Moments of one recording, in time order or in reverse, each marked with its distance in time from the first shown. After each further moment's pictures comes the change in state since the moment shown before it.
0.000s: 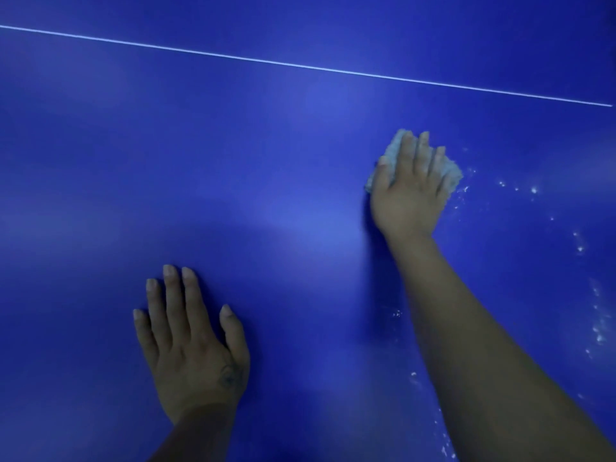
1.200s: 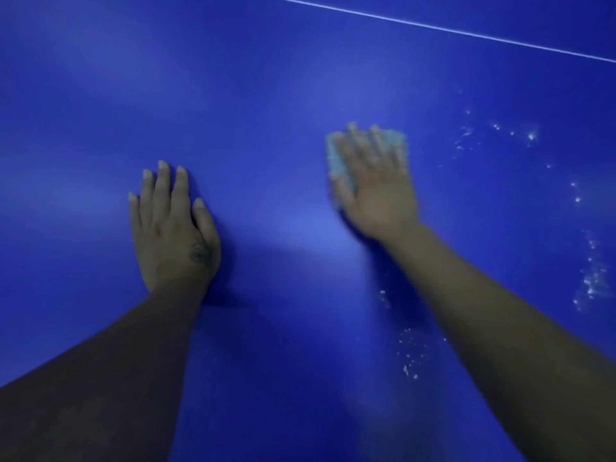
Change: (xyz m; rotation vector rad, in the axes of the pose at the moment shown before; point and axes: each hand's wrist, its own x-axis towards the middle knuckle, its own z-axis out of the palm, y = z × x) left_hand -0.001 0.008 -0.014 -0.019 0.094 0.003; right_hand -0.088 0.071 0.007 -0.117 -0.015 -0.706
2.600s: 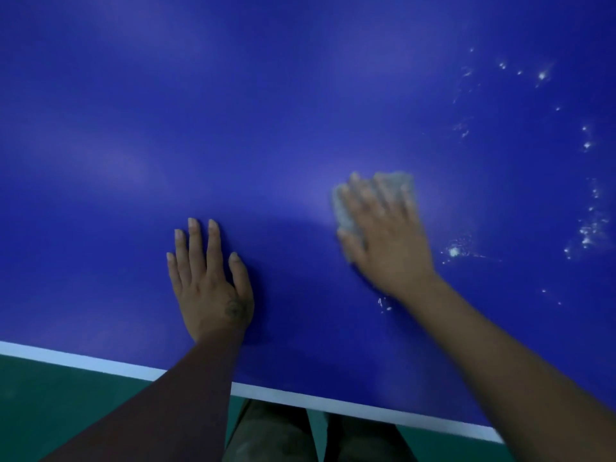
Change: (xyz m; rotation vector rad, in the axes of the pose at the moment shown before) left_hand -0.182 0.022 -0.018 0.065 -0.061 -0.135; right_hand -0.160 0.021 0.012 0.100 0.002 -0.187
